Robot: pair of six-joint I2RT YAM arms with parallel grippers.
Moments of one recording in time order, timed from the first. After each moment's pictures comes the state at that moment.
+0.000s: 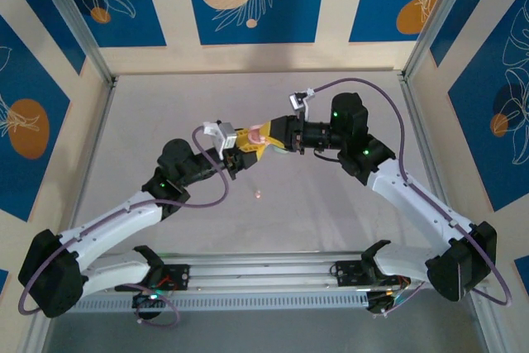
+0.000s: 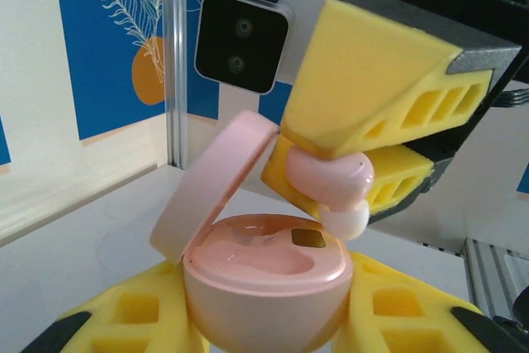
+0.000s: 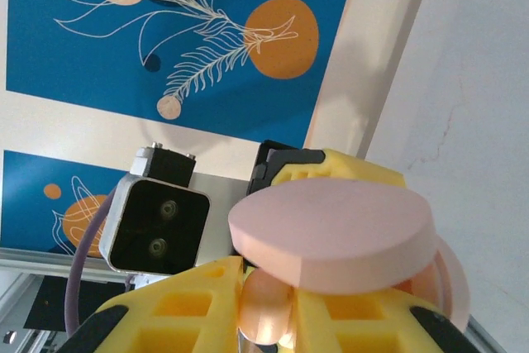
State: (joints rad) left arm -0.71 1.09 0.68 0.51 0.43 -0.12; right arm 0.56 1.18 1.07 -0.04 -0.82 1.16
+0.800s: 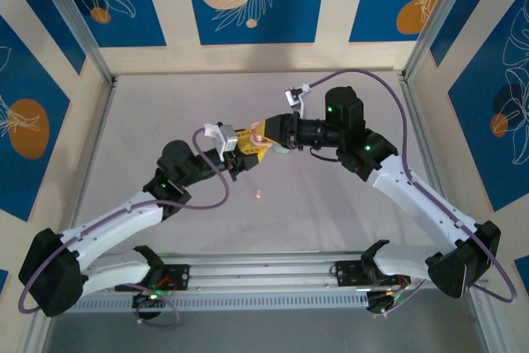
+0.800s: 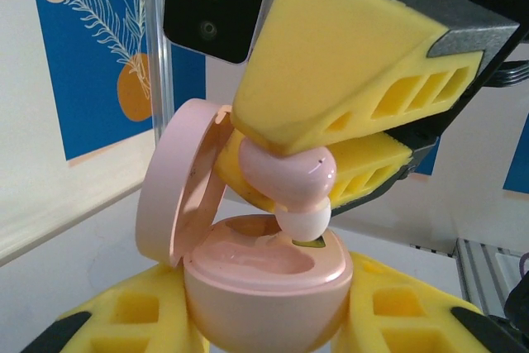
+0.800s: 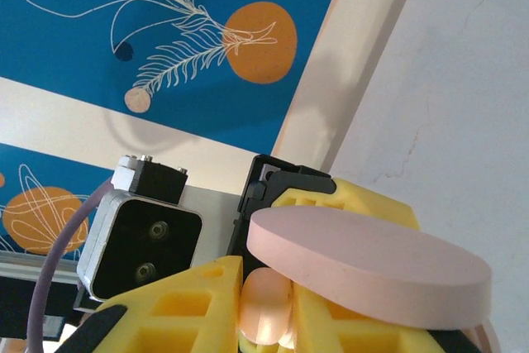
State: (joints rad) left arm -0.72 1.10 0.68 0.56 0.46 -0.10; right arm 0.62 1.20 1.20 -0.24 -0.71 0.97
